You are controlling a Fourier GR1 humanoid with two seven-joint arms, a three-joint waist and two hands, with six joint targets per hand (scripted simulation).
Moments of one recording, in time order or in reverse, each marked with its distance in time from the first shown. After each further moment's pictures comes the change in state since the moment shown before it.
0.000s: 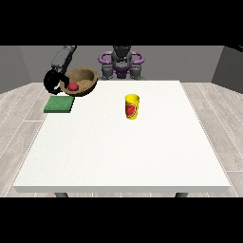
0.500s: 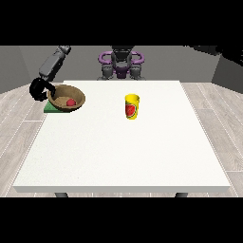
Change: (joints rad) left arm -0.007 0.013 0.020 -0.067 -0.012 0.047 -0.099; right arm 0.002 -0.175 -0.114 0.128 -0.053 0.170 -0.192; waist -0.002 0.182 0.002
